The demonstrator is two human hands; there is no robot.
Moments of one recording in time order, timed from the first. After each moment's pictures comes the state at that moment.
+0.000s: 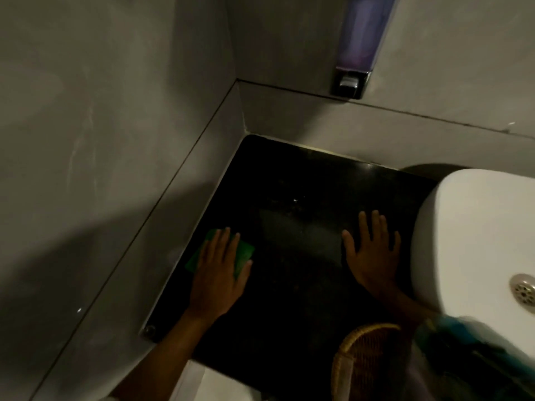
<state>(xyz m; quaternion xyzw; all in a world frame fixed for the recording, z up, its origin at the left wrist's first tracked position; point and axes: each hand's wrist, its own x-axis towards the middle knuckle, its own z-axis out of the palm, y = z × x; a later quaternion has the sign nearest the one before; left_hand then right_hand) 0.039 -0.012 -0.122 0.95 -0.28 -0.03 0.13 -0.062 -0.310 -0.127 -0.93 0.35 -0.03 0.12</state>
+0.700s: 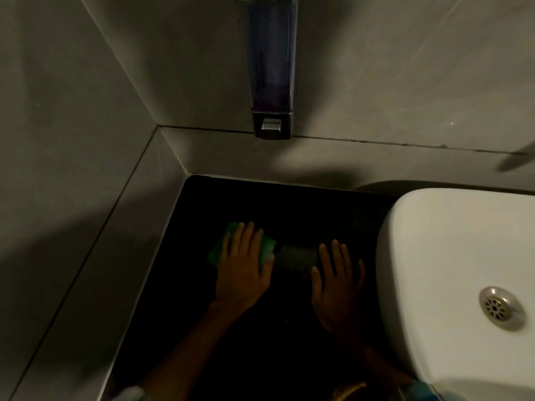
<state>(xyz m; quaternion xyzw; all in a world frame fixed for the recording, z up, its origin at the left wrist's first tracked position) 0.094 -0.181 -0.124 0.92 -0.37 -0.04 0.13 -0.055 -0.308 -0.146 -0.91 0.37 -0.14 0.11</state>
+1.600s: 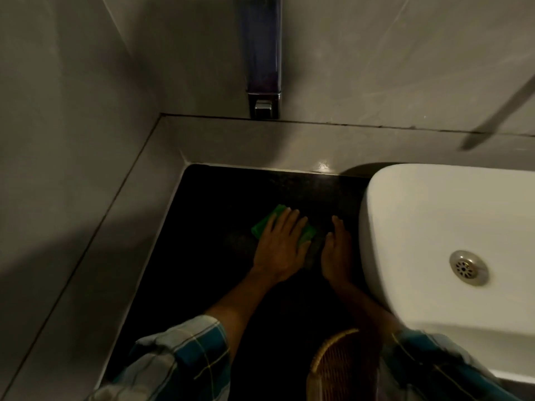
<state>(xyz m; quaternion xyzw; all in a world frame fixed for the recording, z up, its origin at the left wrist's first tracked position) 0.046 -0.232 -0.134 0.85 -0.50 -0.03 0.12 -0.051 -0.322 -0.125 -0.77 0.44 -0.22 0.40</state>
